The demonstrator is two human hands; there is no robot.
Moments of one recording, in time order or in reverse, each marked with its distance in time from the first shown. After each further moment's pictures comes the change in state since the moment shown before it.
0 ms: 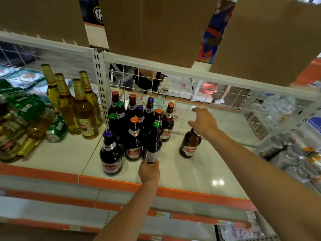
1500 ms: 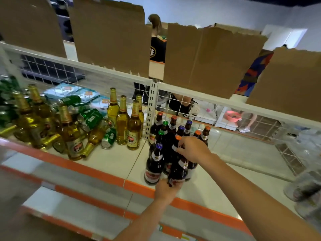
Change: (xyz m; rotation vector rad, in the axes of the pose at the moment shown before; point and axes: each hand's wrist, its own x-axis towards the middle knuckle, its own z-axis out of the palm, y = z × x) left_hand -0.017 0.006 -0.128 0.259 -0.345 0.263; right_hand -0.089 -0.171 0.013 -0.135 -0.197 -0.395
